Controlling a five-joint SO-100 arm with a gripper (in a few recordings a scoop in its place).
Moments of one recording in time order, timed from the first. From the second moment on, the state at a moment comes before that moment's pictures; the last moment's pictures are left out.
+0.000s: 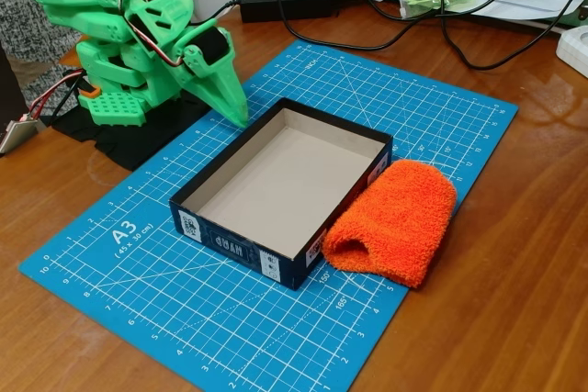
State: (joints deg) arm 0.2 192.6 178.8 57.6 2.9
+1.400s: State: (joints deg) arm 12.2 88.2 95.5 46.6 -5.6
